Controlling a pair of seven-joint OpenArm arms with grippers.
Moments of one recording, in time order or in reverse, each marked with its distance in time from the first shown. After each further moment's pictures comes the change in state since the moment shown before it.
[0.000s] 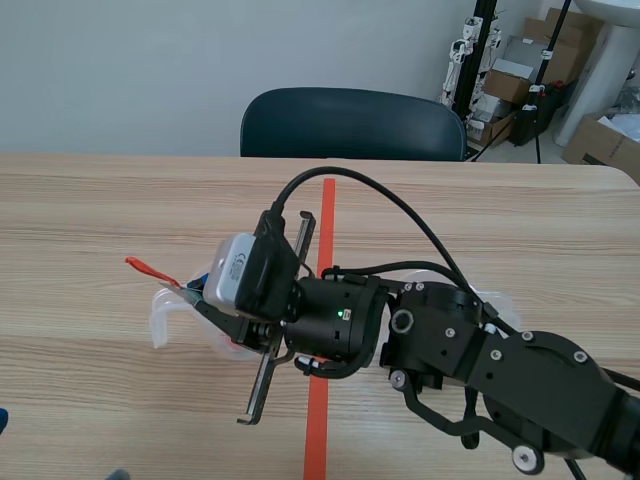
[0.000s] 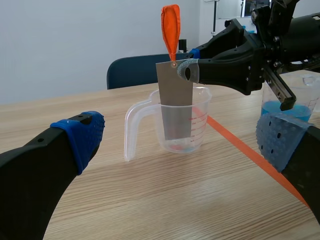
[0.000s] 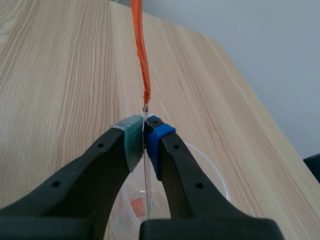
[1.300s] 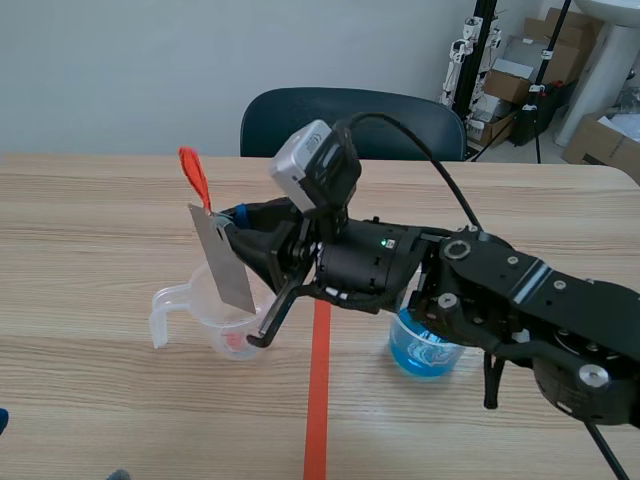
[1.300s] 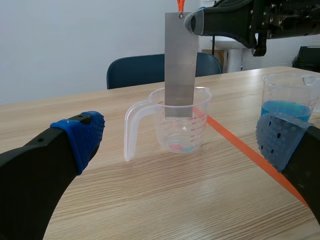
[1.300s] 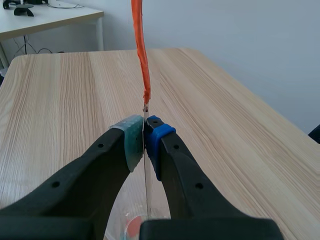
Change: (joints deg) left arm 0.0 0.0 0.0 0.0 0.0 0.0 0.0; right arm 3.2 5.7 1.9 6.3 27.4 7.4 -7.2
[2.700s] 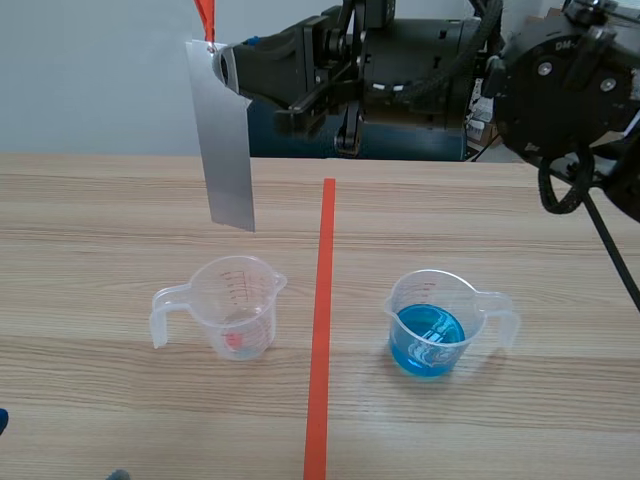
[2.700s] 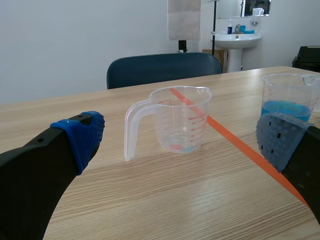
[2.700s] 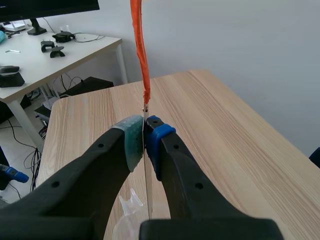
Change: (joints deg) left arm 0.0 0.0 0.0 0.0 0.0 0.0 0.0; right arm 14.2 10.3 3.3 17.8 37.8 5.6 -31.2
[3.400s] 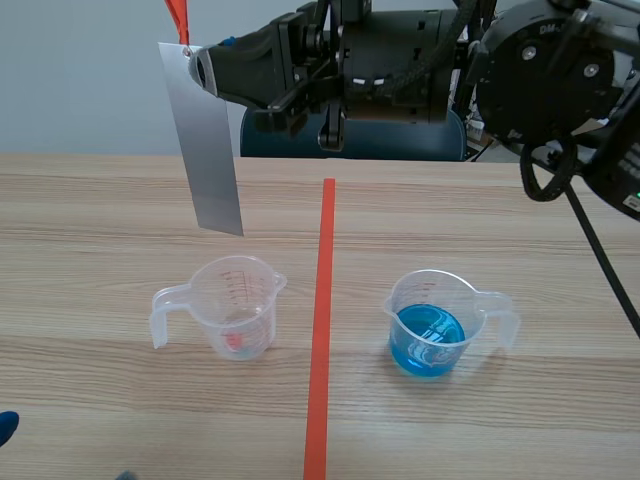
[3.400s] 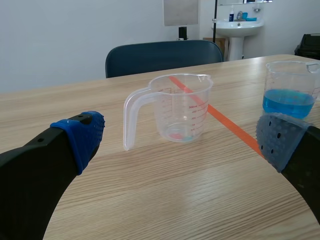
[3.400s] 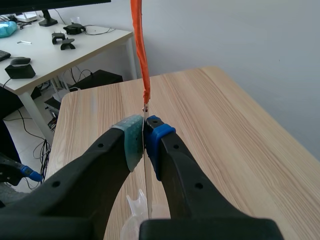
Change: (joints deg) left arm -0.1 0.0 0.0 0.0 0.0 0.0 3.0; right arm 1.7 -2.1 -0.7 0.0 0.6 1.3 -3.6
